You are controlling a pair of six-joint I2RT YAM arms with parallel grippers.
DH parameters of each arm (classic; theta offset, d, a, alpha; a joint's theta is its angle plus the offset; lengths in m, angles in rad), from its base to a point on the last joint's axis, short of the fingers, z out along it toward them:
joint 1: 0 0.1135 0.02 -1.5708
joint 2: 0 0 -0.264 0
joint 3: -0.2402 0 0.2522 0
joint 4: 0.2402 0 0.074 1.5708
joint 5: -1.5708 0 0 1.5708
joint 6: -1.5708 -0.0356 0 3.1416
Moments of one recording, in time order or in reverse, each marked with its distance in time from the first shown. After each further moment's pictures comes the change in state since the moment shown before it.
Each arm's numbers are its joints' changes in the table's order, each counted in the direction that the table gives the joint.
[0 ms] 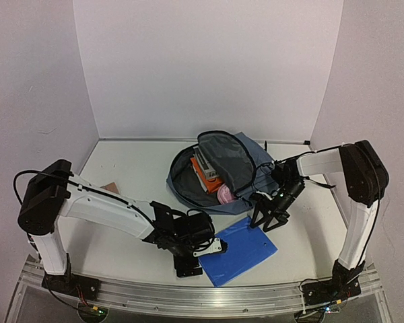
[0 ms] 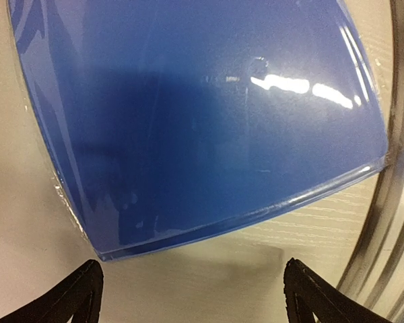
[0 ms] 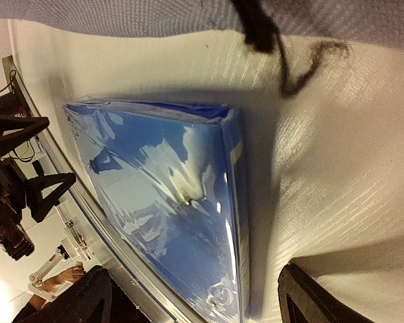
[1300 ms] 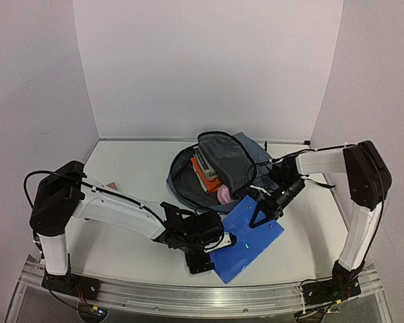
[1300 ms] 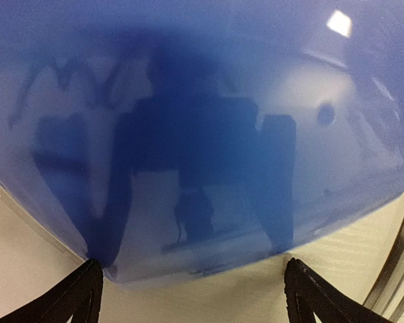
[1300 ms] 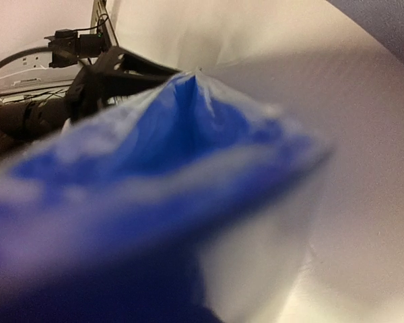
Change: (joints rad) left arm 0.002 0.097 -0.078 -0.079 0.051 0.056; right arm 0.046 -0.046 -0.020 0.128 0.263 0.292
